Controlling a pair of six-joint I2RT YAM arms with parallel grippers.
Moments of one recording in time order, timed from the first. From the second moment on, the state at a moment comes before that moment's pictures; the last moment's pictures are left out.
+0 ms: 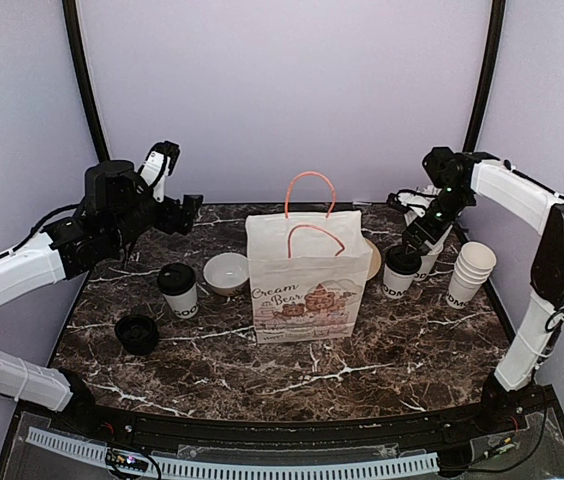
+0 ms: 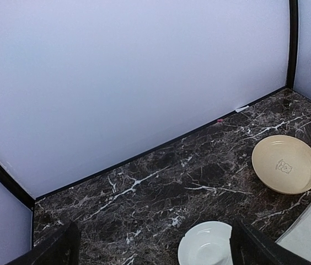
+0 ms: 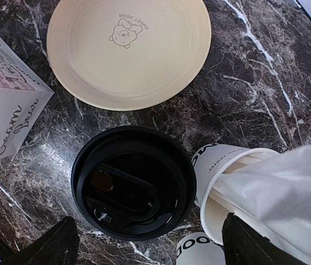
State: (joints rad) left arm -0.63 1.18 1.01 -0.07 -0.33 0.13; right arm 0.22 1.75 1.60 -1.13 -0.18 -0.57
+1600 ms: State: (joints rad) left arm -0.63 1.20 1.01 -0.10 -0.25 0.14; right arm 0.31 1.87 1.67 -1.23 -0.13 -0.56
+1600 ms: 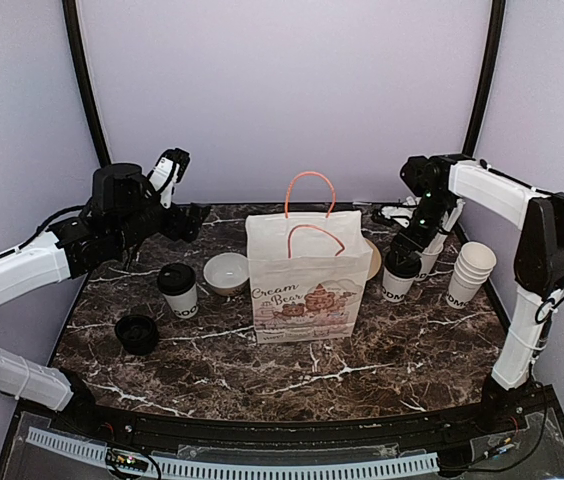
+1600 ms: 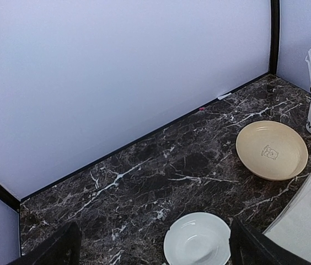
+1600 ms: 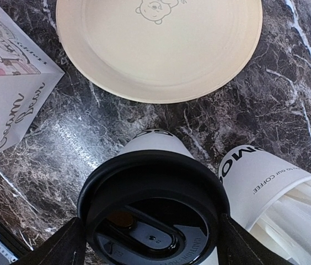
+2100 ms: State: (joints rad) left arm -0.63 1.21 1.06 -0.15 -0.15 0.13; right arm 0.34 1.83 1.62 -1.22 -0.09 -0.56
